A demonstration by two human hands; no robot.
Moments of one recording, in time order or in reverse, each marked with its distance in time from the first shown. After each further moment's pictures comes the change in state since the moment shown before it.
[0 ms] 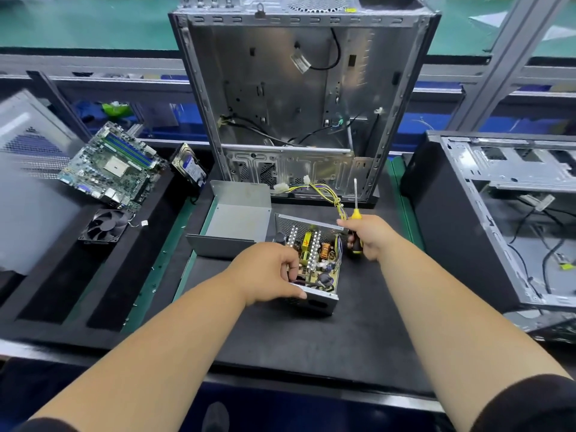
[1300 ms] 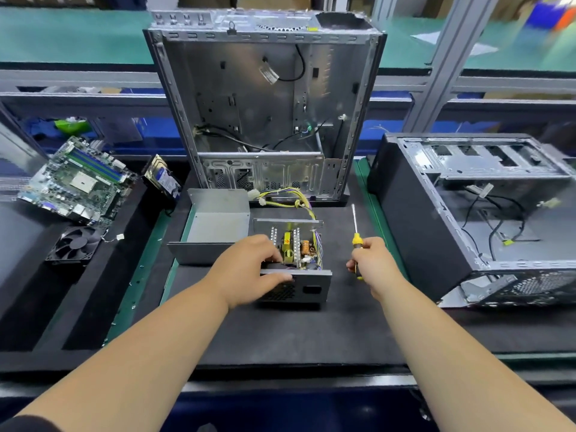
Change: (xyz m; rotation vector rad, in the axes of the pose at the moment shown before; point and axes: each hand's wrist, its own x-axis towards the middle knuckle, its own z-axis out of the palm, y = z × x) left_hand -0.015 -0.012 0.005 0.107 0.229 0.275; right_hand -0.088 0.050 -0.022 -0.166 0.311 -0.092
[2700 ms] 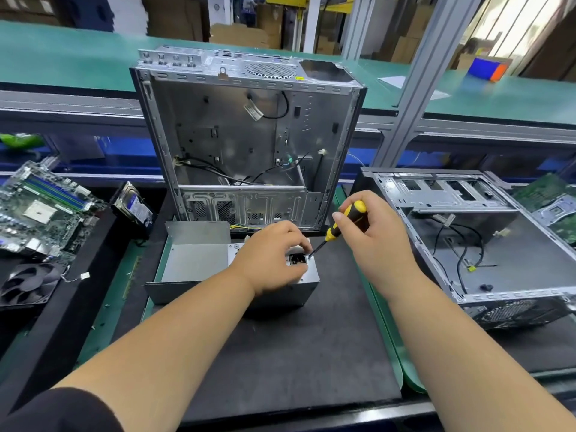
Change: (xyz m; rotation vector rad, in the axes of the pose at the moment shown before) left_hand 0.092 0.028 -0.016 -0.186 0.017 0.142; right_hand -0.076 -0.134 -0.030 -0.206 0.135 -0.821
